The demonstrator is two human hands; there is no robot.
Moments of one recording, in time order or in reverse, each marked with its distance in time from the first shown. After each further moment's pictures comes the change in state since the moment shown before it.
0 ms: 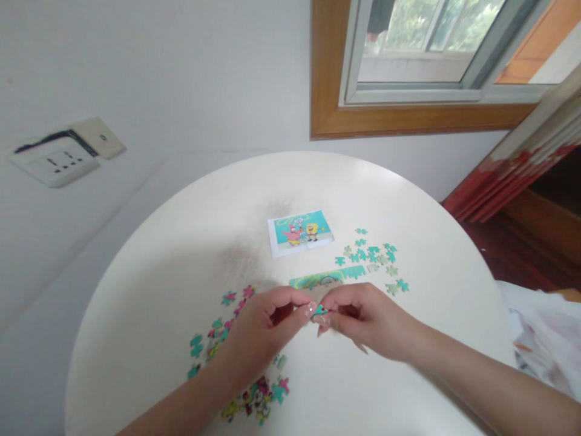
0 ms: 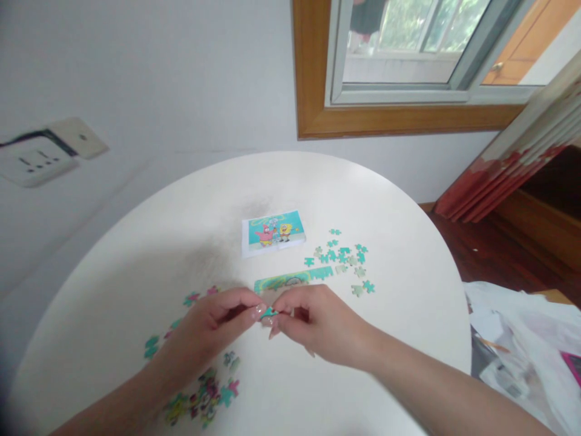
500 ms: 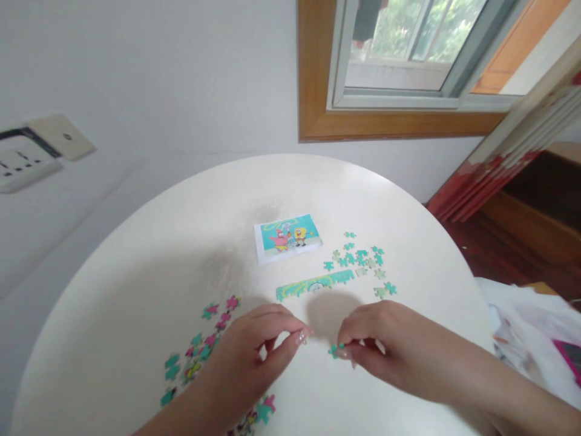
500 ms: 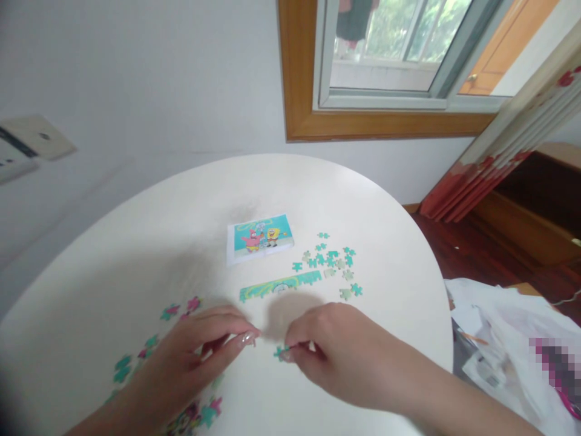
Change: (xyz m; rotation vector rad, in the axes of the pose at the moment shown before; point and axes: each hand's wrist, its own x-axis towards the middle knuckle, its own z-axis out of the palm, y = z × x) left_hand -0.006 -0.004 0.001 0.179 -0.043 0.261; right_hand -0.040 -0.033 -0.021 -0.606 -0.041 -0.038
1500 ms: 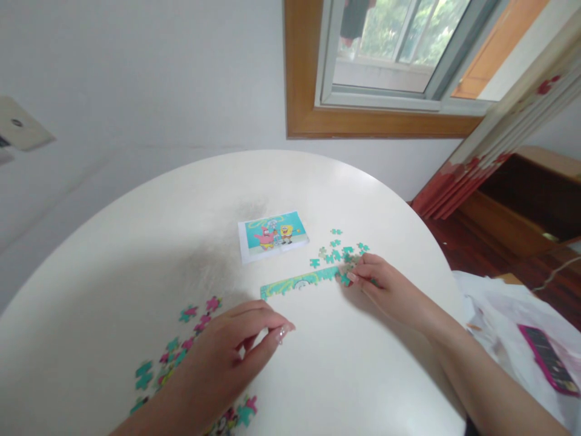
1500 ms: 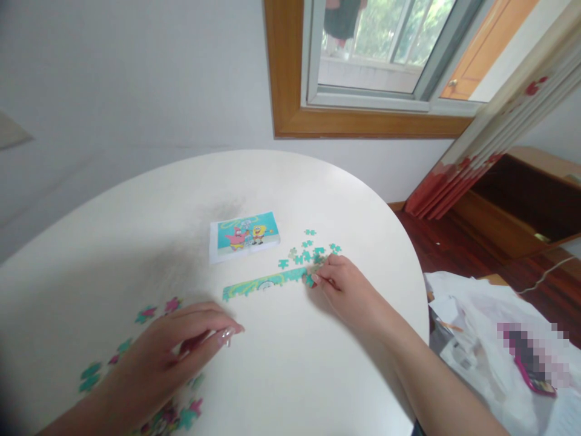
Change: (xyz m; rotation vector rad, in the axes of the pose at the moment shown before) left_hand 0.000 -0.008 0.000 0.043 0.013 0.079; right_hand 0.006 0.078 -0.011 -0.128 0.393 0.092
